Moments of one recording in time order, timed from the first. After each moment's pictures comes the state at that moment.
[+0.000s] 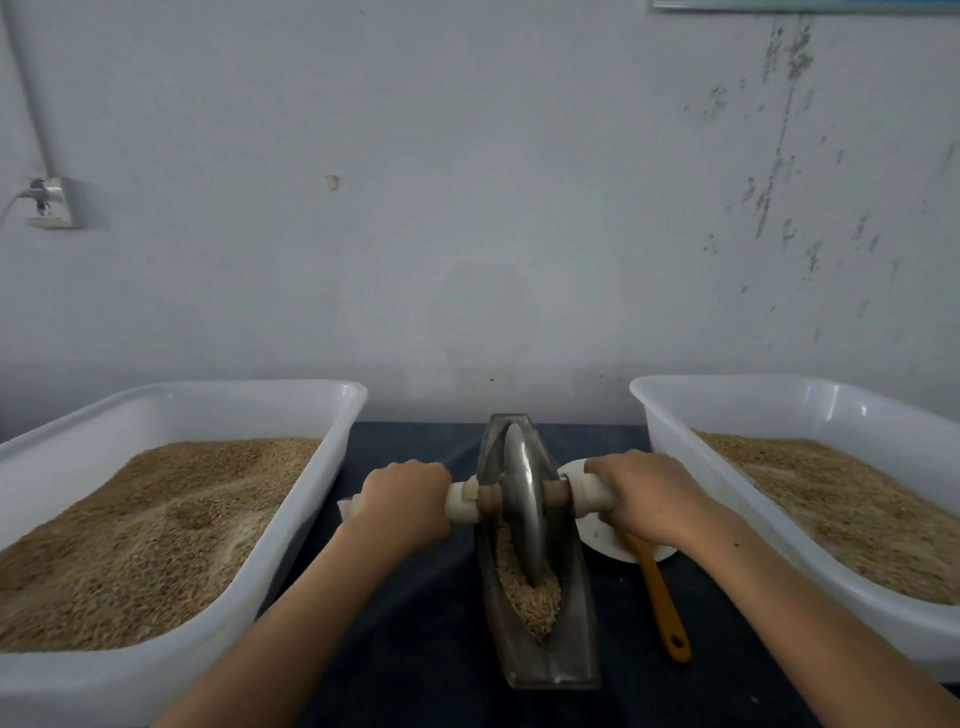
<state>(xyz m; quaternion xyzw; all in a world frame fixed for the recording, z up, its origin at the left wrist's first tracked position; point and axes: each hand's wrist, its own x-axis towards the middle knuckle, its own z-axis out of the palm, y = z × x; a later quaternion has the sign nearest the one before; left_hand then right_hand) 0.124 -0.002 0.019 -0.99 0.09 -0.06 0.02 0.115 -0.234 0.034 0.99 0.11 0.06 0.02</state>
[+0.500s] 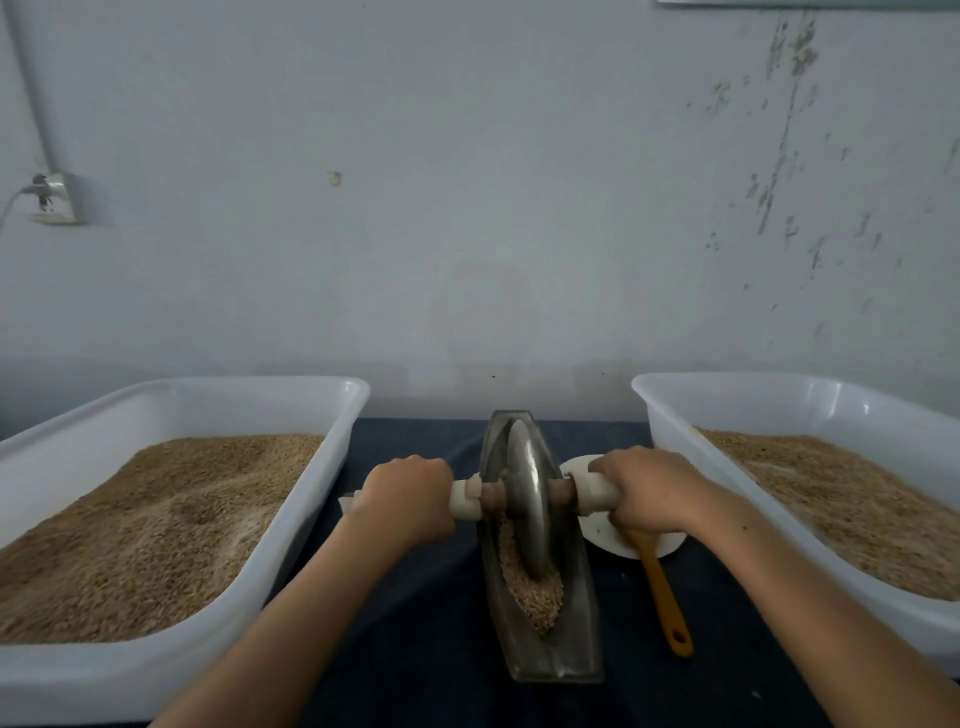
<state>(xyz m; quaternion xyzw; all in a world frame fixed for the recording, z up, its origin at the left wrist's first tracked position) 0.123 -0.001 0.020 -0.99 0.10 -0.06 0.03 0.119 -0.237 0.039 0.99 0.11 0.01 0.02</state>
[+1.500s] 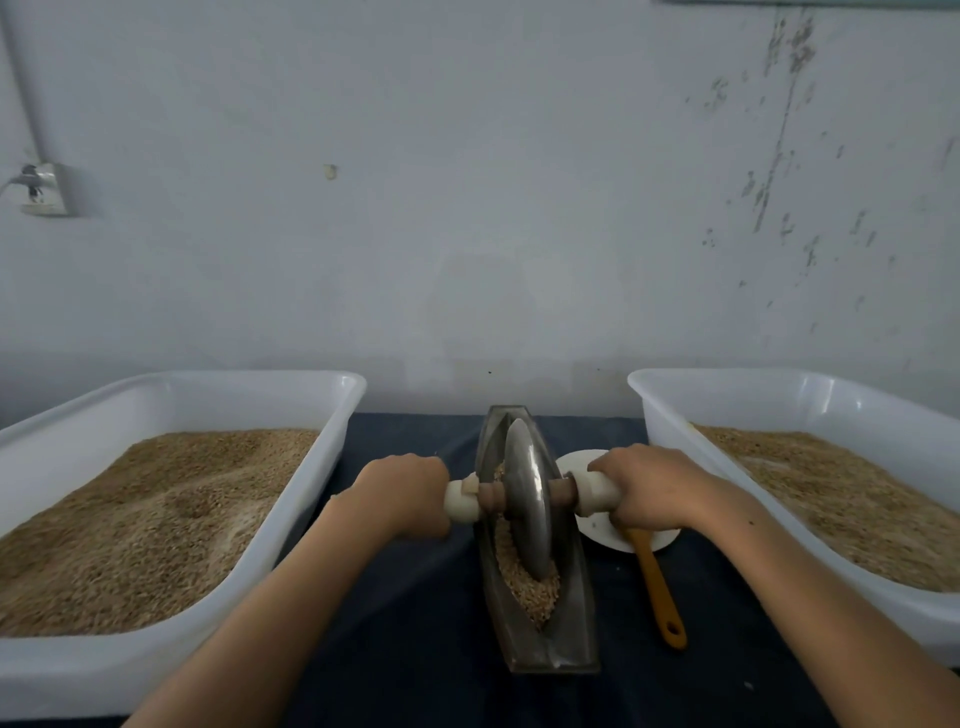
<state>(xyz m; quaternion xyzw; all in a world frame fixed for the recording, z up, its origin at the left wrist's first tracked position) 0.125 0.003 0.026 -0.99 0.11 0.01 0.02 0.121 -0.245 0.038 0.99 0.14 -0.01 0.02</state>
